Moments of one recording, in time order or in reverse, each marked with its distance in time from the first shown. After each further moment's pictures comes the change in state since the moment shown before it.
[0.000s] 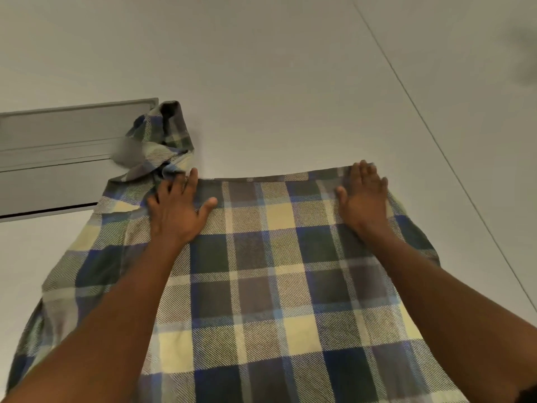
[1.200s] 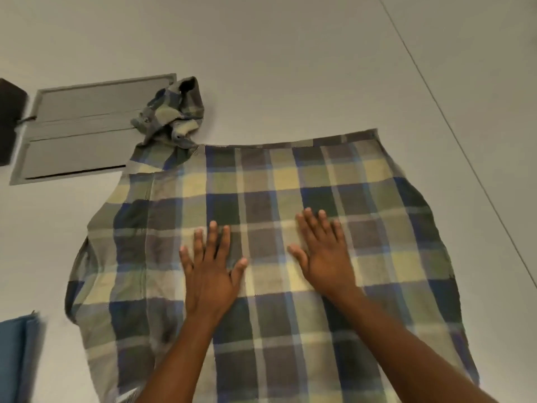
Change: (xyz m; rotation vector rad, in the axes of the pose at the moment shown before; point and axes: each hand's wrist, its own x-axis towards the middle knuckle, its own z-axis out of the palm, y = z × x) left_hand -0.225 0.040 0.034 -0.036 -0.062 -0.012; right_hand -0.207 -0.060 0.041 0.038 -0.029 -0.300
